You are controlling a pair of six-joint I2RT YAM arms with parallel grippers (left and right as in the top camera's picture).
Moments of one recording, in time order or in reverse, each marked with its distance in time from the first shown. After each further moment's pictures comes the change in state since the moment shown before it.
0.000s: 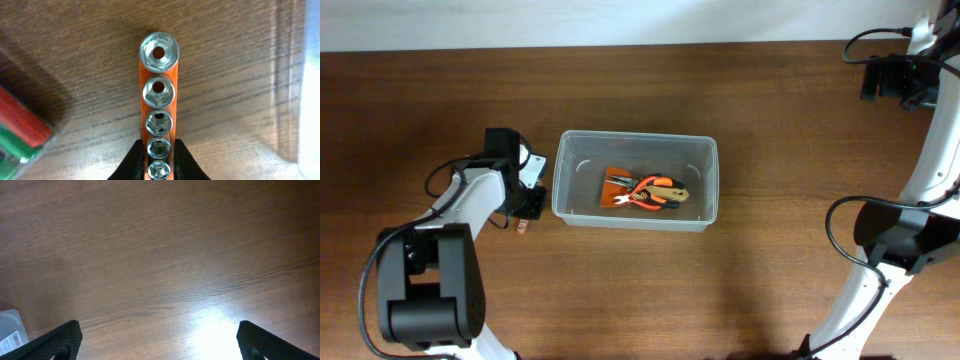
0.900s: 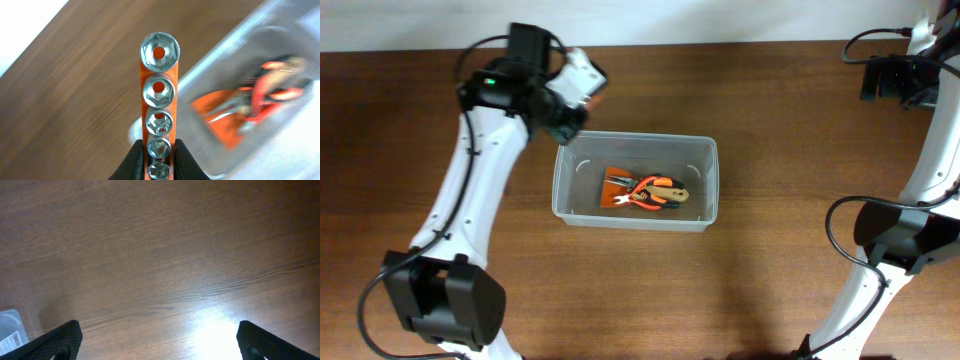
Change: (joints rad) left arm -0.230 0.012 0.707 -0.357 0.188 0.325; right arm 0.000 0.000 0.000 0.000 0.000 0.000
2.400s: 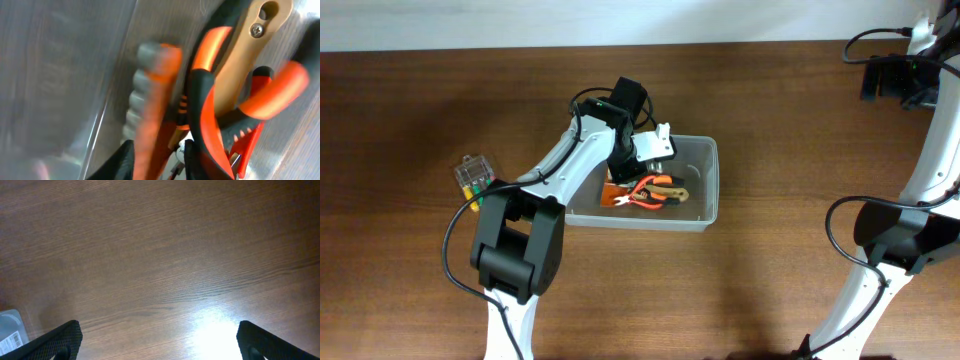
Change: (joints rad) left arm -0.226 0.326 -0.060 0.079 -0.039 0.251; right arm 0.000 0.000 0.000 0.000 0.000 0.001
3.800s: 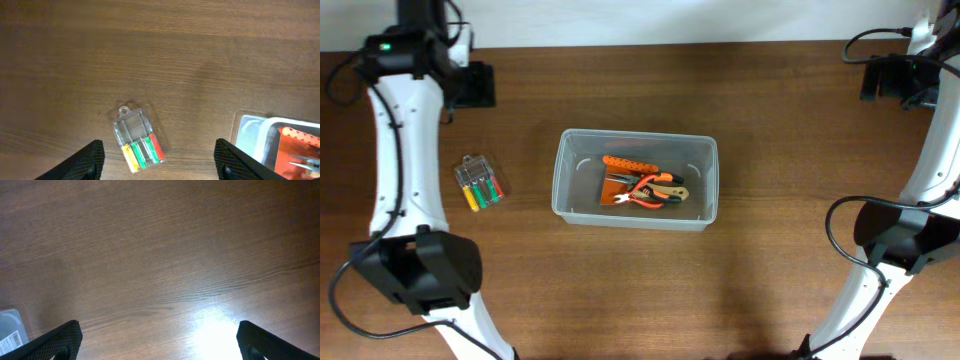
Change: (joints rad) left arm 0.550 -0.143 0.470 -0.358 -0.188 -0.809; right arm 0.000 0.000 0.000 0.000 0.000 0.000
